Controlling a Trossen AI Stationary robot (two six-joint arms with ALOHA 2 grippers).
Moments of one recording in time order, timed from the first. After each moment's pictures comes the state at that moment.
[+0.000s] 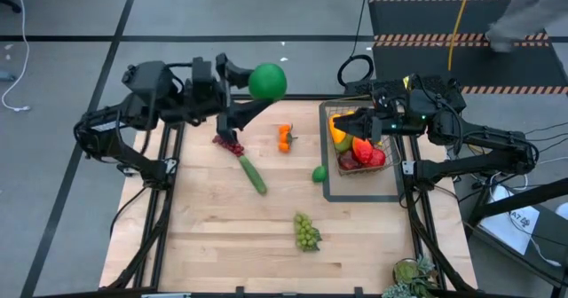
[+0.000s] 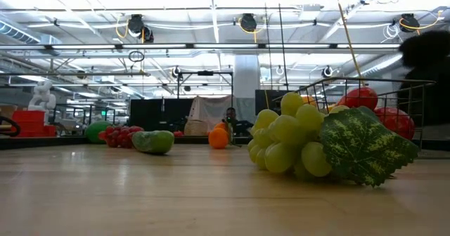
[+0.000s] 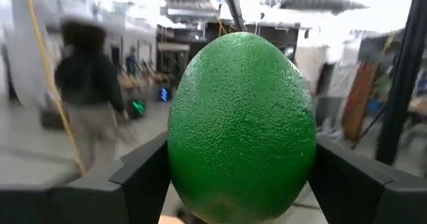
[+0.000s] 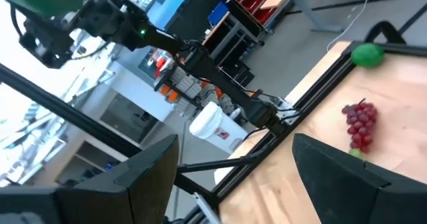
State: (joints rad) left arm -0.05 1.42 1.92 -0.27 -0.19 -0.05; right arm -0.17 0.93 1.04 -0.16 -0.13 0.87
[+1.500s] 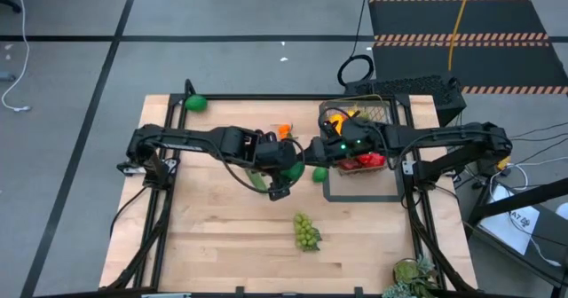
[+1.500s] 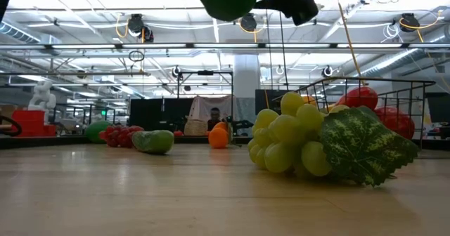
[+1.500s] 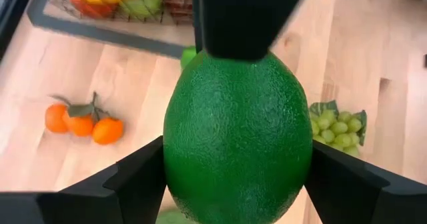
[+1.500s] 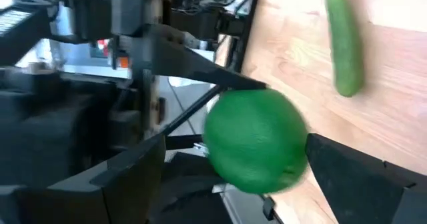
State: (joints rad) left arm -0.12 1.83 1.92 -1.10 -0.15 -0.31; right arm -0.02 1.29 1.04 -0.12 -0.16 1.40
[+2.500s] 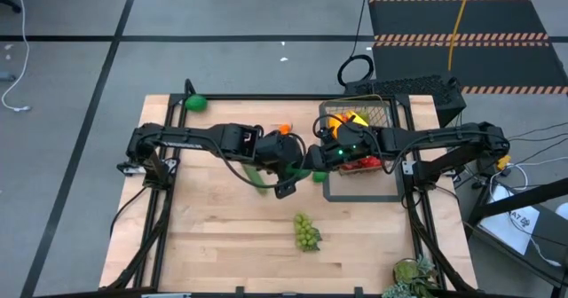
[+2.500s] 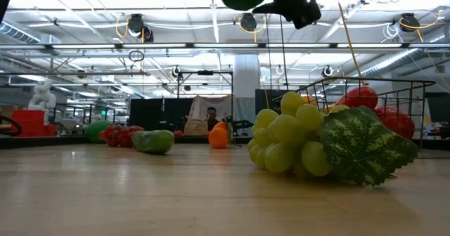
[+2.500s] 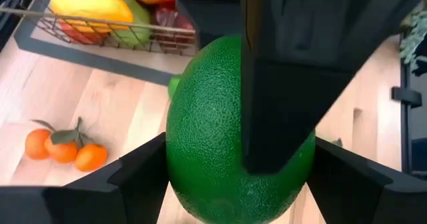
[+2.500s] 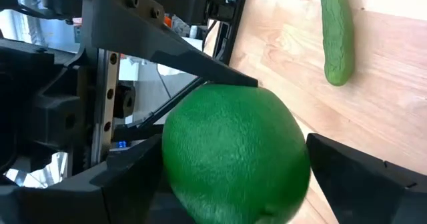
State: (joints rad) left arm -0.10 1.82 1.92 -0.98 -0.11 -0.32; right arm 0.00 1.32 1.04 -0.15 -0.16 1.37
